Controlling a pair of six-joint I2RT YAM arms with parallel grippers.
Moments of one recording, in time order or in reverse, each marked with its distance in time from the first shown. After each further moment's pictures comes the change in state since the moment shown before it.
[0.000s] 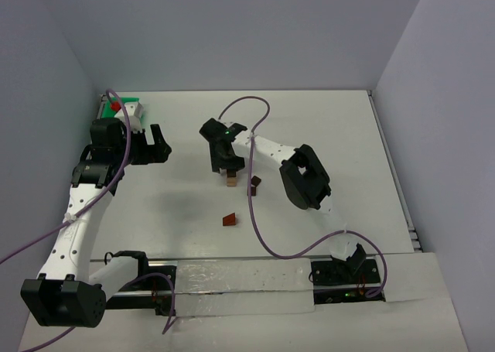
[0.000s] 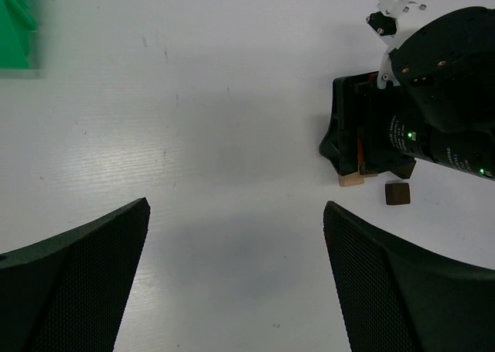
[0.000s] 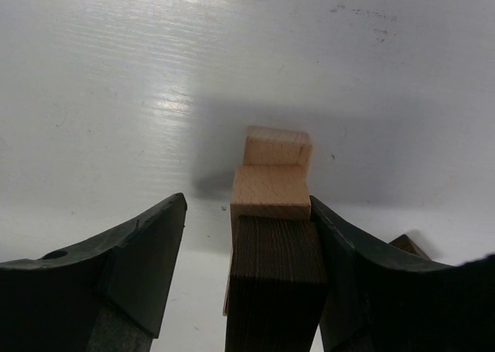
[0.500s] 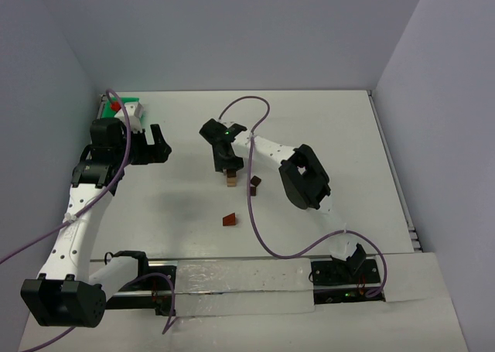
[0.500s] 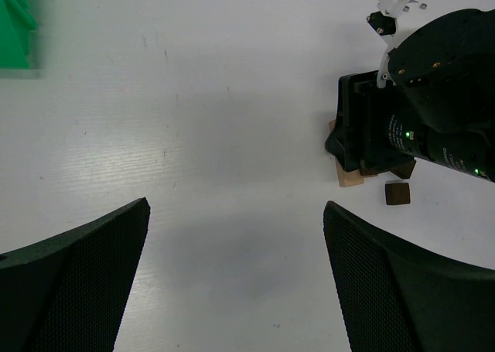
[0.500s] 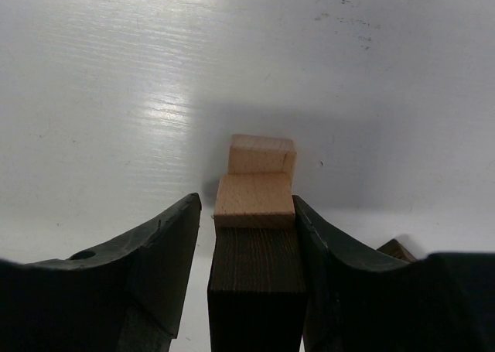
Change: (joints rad) left arm 0.000 0.000 0.000 0.000 0.000 0.000; right arm 0.000 0.008 -0.001 0.001 0.032 -0.007
